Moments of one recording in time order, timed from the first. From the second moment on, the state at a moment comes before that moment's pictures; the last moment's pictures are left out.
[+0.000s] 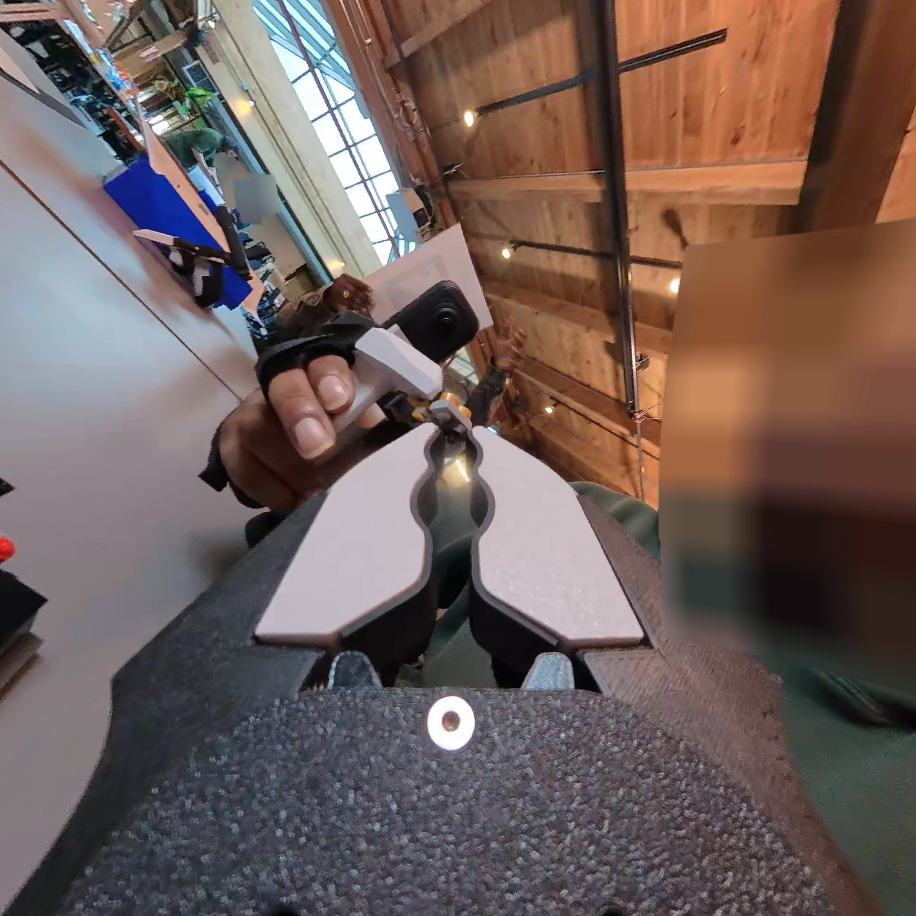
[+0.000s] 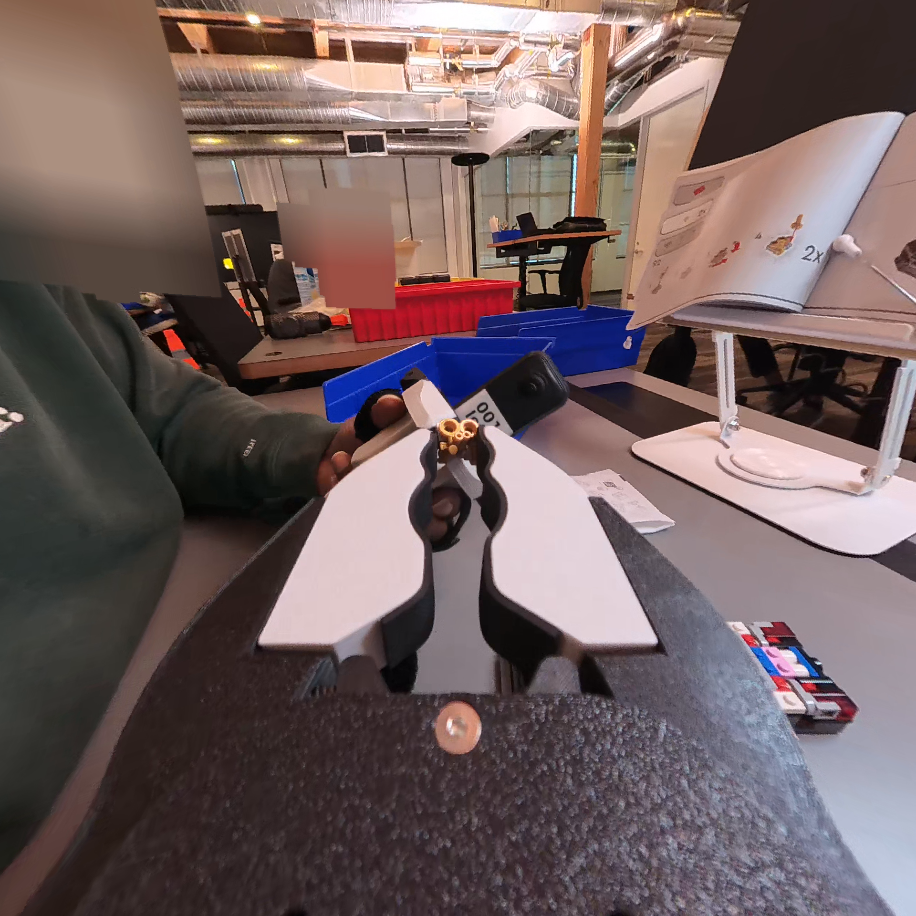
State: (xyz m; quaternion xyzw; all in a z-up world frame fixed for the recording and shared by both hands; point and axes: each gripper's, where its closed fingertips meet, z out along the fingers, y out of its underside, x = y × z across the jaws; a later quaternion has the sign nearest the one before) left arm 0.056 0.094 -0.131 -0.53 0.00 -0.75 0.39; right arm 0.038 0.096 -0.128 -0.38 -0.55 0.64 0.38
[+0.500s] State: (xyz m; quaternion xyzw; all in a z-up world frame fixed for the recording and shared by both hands) left arm 0.050 0.100 -0.171 -0.67 0.09 -0.60 0.43; right arm 0.048 0.133 -0.115 -0.42 -0.46 0.69 0.37
